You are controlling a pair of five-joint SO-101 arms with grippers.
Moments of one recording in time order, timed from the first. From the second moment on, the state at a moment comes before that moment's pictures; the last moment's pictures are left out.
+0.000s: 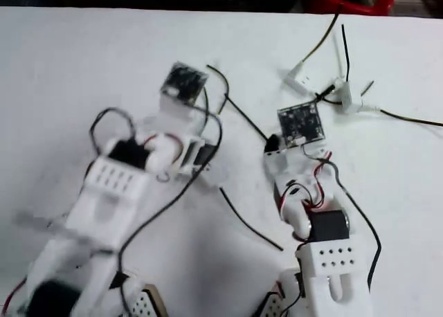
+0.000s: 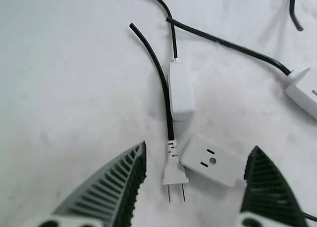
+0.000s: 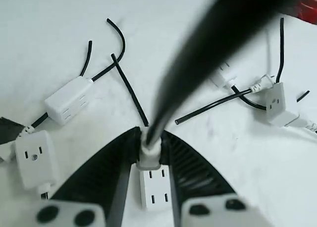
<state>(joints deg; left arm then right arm) 15.2 -25.3 37.5 52.0 -6.9 -9.2 -63.8 64.6 40.3 11.7</state>
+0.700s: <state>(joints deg) 15.3 27.9 -1.4 52.3 -8.0 -8.7 -63.8 64.6 40.1 11.4</state>
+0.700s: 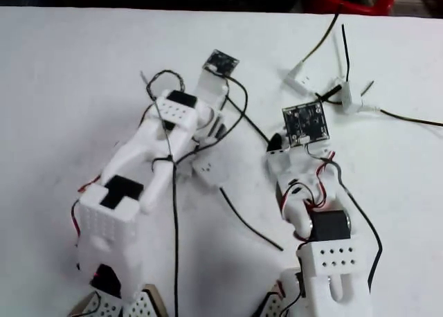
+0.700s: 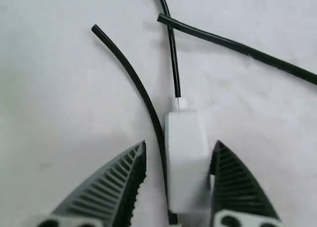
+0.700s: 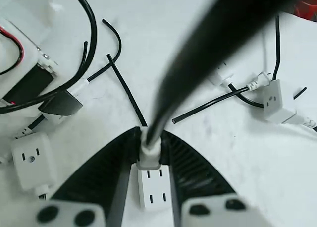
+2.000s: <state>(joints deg) -5.8 17.5 8.2 54.4 -20.0 -10.2 -63.8 66.9 38.2 11.4</state>
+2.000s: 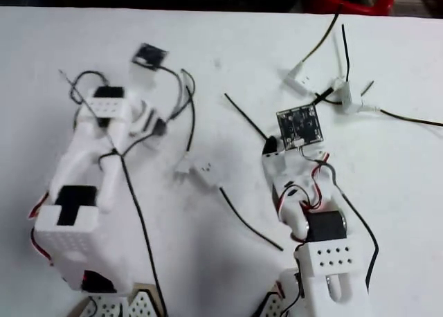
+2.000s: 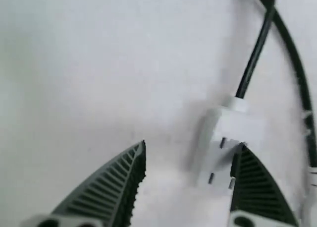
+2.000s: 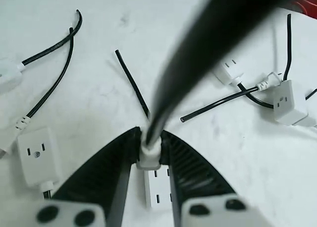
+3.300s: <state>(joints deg) -0.4 22.0 9.0 54.5 -24.3 -10.2 -63.8 66.9 38.2 11.4</state>
